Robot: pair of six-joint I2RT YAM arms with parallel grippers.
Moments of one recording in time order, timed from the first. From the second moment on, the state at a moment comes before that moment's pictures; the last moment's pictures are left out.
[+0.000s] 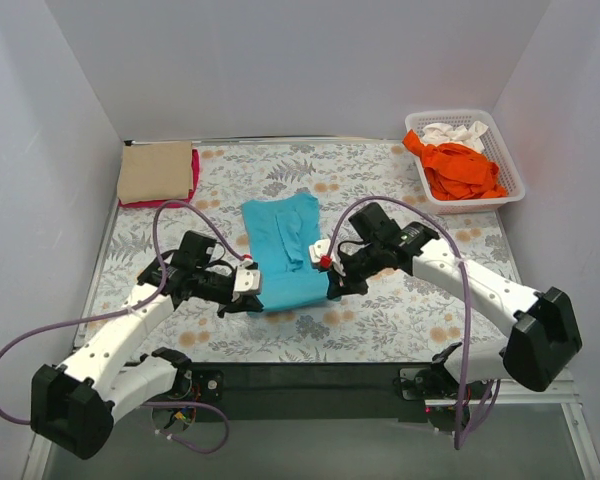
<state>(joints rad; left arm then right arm) -0.42 1.01 0.71 -0.74 0.93 0.94 0.73 1.37 1.05 -0.76 -0.77 -0.83</state>
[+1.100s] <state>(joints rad) -0.16 1.44 1.21 -1.17 1.14 1.22 0.65 1.49 1.37 -0.94 -0.76 -0.95</state>
